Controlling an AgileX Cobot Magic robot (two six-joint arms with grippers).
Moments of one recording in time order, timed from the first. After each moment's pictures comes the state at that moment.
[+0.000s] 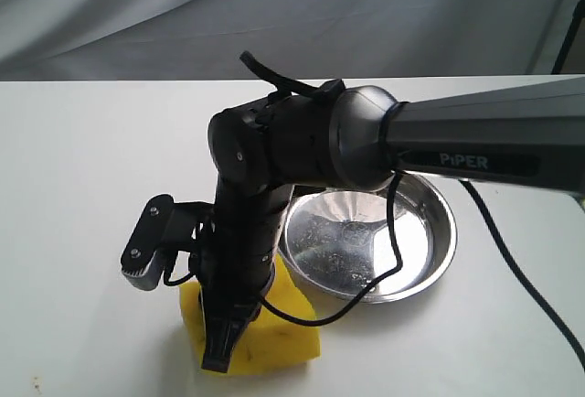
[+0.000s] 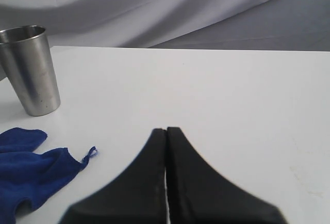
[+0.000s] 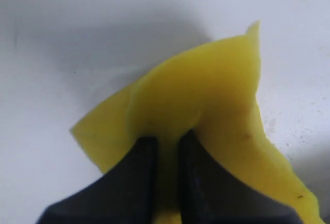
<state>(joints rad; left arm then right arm) 0.15 0.00 0.00 0.12 0.32 -0.07 0.89 2.07 -1.48 0.24 0.96 -0.70</state>
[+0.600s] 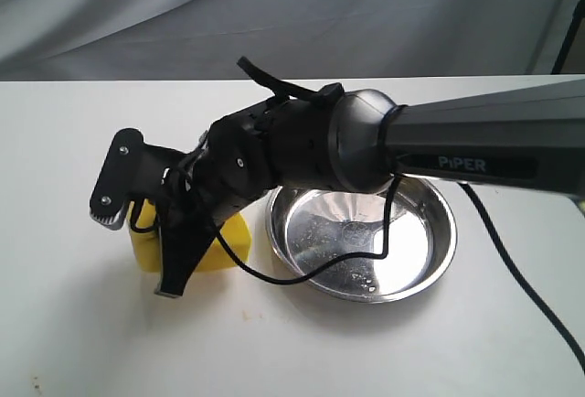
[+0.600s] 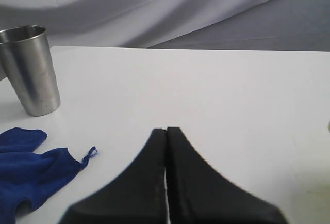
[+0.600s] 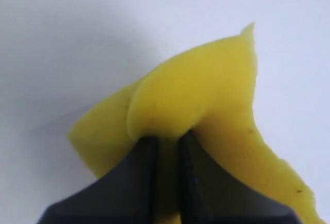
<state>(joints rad) 0.15 0.00 0.00 0.12 0.32 -0.07 0.89 2.07 -1.48 0.19 0.41 -0.77</state>
